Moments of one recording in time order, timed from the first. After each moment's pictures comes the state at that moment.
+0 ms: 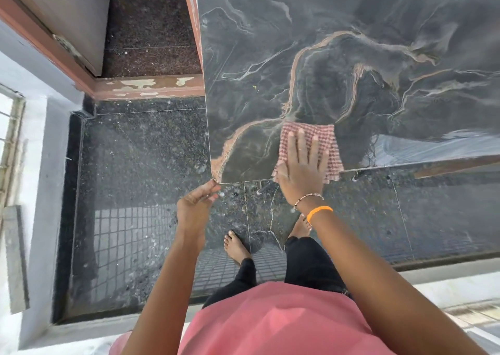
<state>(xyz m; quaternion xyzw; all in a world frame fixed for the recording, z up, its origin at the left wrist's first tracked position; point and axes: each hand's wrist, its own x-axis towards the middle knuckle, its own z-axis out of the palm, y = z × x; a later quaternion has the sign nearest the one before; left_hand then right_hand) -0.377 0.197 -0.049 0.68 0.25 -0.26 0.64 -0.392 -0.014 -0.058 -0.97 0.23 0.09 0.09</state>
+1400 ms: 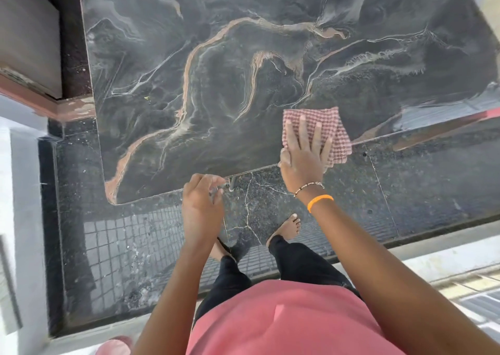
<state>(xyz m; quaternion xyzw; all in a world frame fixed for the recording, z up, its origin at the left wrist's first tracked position) -0.435 -0.013 -0.023 0.94 -0.08 -0.09 0.33 -0.454 -0.214 -0.058 -0.94 0.29 0.04 0.17</state>
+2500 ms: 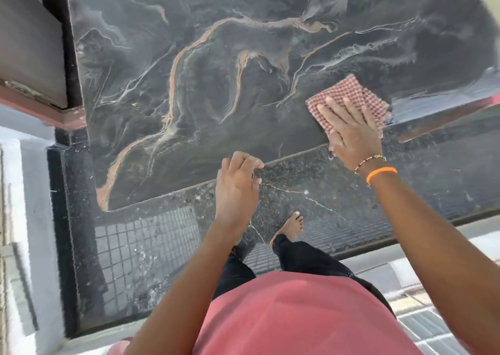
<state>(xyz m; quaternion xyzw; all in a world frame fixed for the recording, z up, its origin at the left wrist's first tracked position) -0.443 -0.096 -0.016 0.93 -0.25 -0.10 0.25 -0.486 -0.355 -0.060 -0.98 0.17 0.02 0.12</state>
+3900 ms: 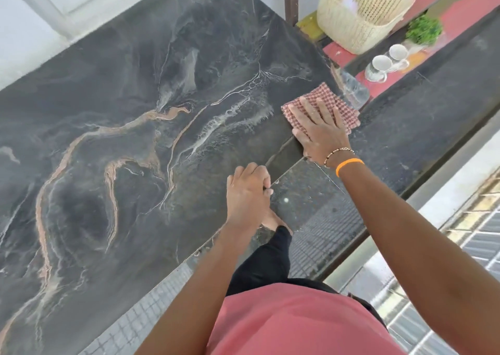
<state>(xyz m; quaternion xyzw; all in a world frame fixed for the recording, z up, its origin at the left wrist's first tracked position) -0.443 -0.360 -0.023 0.86 -0.44 -0.17 0.20 -0.521 -0.561 -0.069 -0.92 0.37 0.04 0.11</state>
